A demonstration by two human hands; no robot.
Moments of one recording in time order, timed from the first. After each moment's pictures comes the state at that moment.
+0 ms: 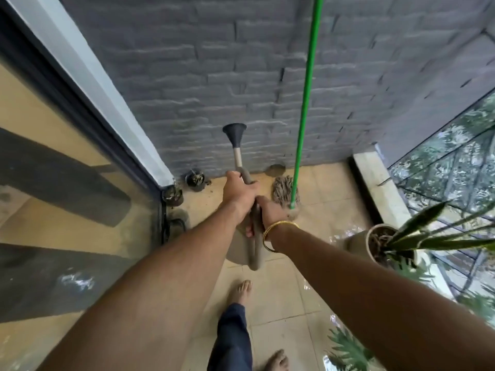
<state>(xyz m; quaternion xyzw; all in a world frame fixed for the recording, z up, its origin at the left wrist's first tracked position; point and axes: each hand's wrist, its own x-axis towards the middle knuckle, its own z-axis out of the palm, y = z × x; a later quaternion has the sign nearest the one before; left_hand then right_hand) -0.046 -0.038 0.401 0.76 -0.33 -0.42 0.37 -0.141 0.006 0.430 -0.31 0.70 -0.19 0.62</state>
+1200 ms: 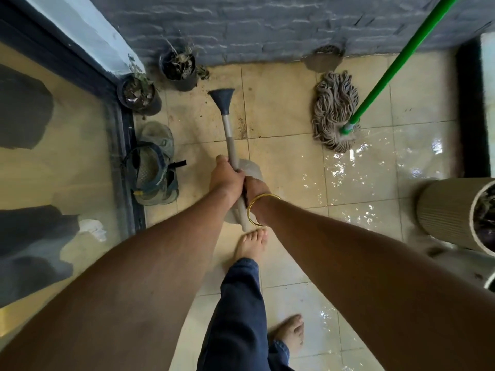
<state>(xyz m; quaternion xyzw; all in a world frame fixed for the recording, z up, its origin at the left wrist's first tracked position) 0.038 -0.048 -0.068 0.83 -0.25 -0.47 0.17 -0.045 -0.050 -0.037 -0.20 0.73 0.00 0.66</state>
